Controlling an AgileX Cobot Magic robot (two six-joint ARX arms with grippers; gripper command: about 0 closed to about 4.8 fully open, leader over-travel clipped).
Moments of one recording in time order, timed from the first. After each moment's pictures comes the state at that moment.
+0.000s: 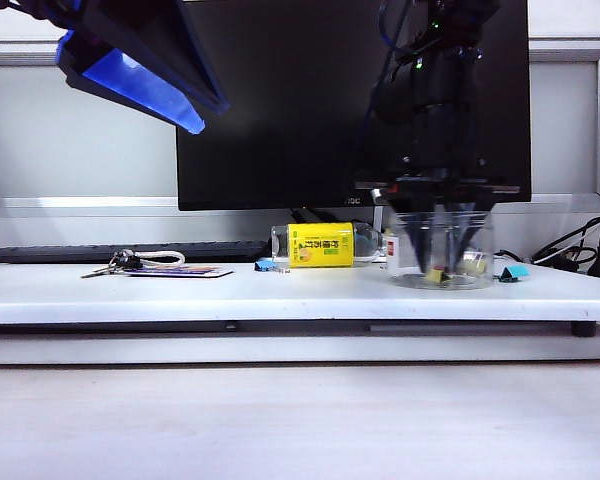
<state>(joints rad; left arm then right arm) -0.64 1.18 0.98 -0.55 0.33 0.21 0.38 2.15 1.97 -1.32 0.00 0.15</state>
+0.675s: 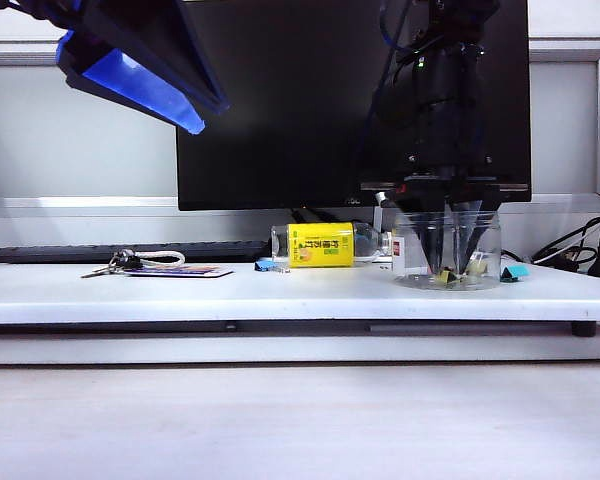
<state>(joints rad) -0.64 1.18 0.98 -0.55 0.33 0.21 0.38 2.15 1.97 -1.36 0.00 0.16</state>
